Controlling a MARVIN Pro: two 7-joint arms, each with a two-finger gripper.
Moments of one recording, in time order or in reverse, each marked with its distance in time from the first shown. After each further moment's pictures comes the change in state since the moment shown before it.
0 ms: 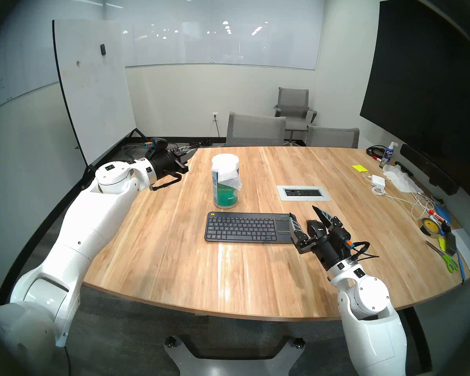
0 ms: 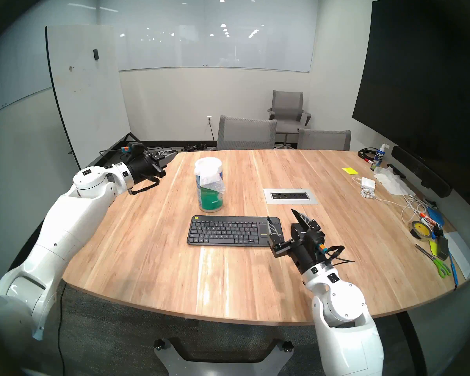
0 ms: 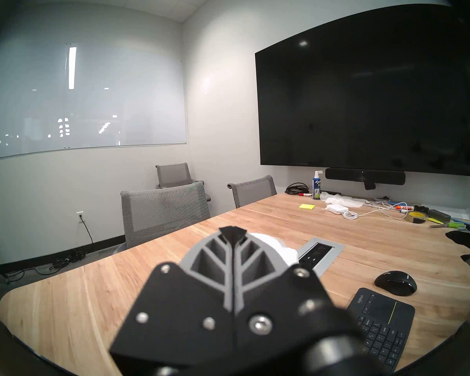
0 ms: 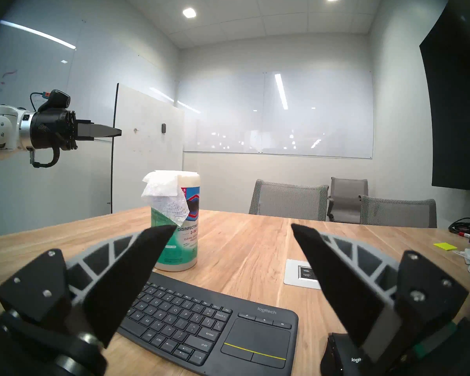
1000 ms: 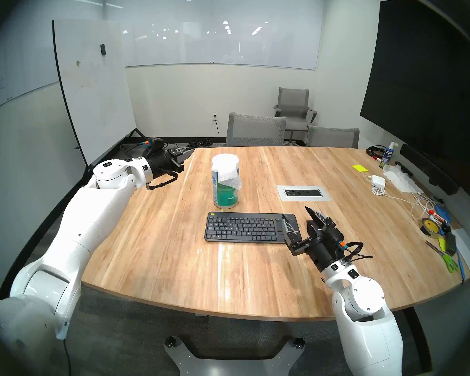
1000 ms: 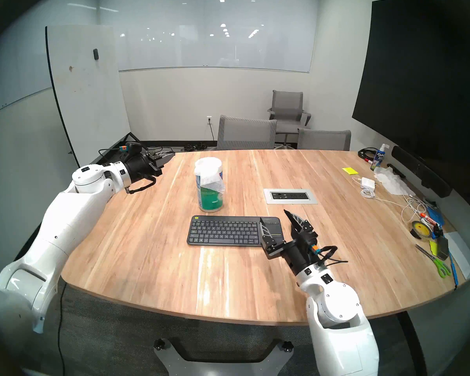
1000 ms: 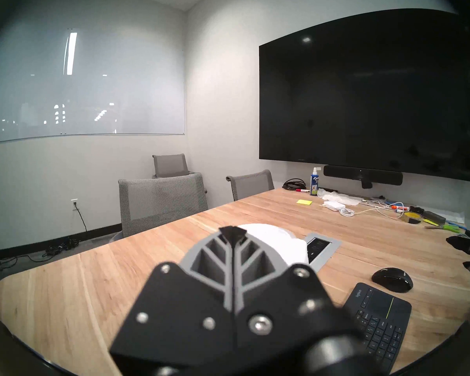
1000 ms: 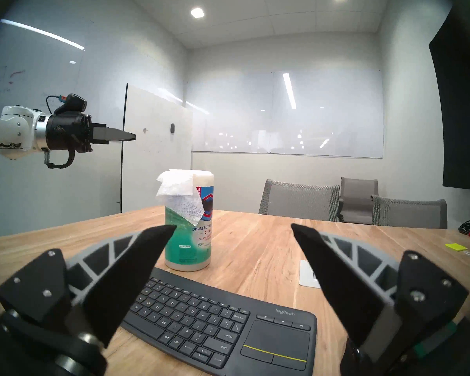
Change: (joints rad) left arm -0.072 -0.008 0.000 0.130 -0.009 0.027 -0.083; right arm 0.006 -0.017 -0.038 0.000 -0.040 0.001 0.017
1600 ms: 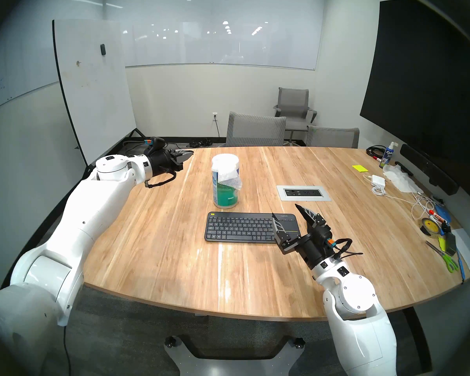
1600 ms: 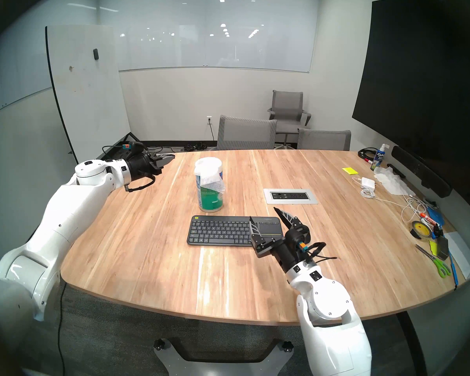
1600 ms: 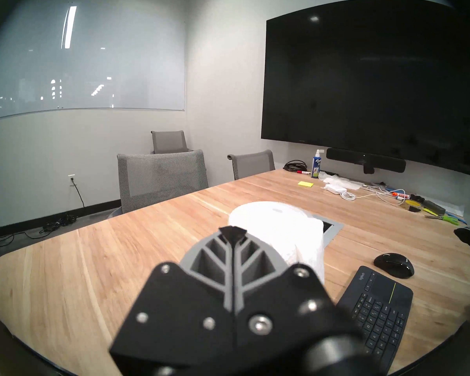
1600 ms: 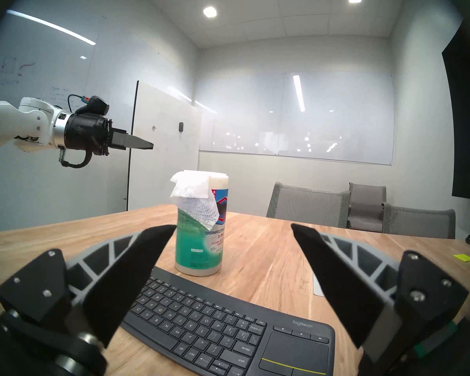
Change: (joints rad) left arm -0.121 -0.024 0.062 0.168 0.051 0.070 -0.048; right arm 0.027 -0.020 -0.051 0.000 -0.065 0.006 -0.023
